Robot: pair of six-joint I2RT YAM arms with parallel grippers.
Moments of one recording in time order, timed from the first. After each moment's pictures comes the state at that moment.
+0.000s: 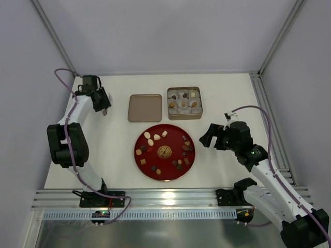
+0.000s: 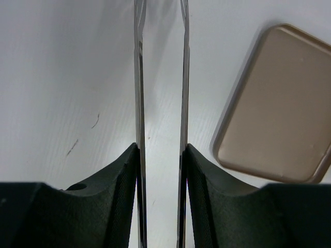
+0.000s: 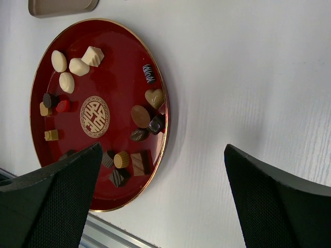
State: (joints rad) left arm 0.06 1.74 1.37 -0.54 0.00 -0.34; right arm 0.35 0.77 0.56 -0.42 -0.14 0.50
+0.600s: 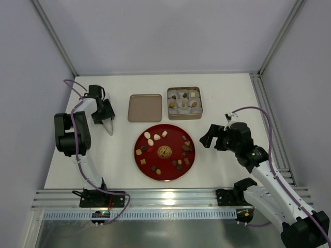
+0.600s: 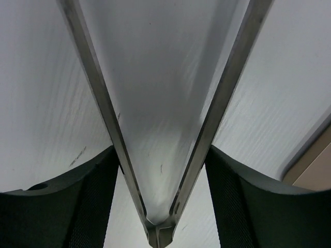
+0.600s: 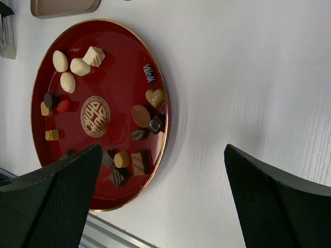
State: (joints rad) left arm 0.09 1.94 1.32 -0.53 -0.05 -0.34; right arm 0.35 0.75 0.55 -0.42 -0.14 0.50
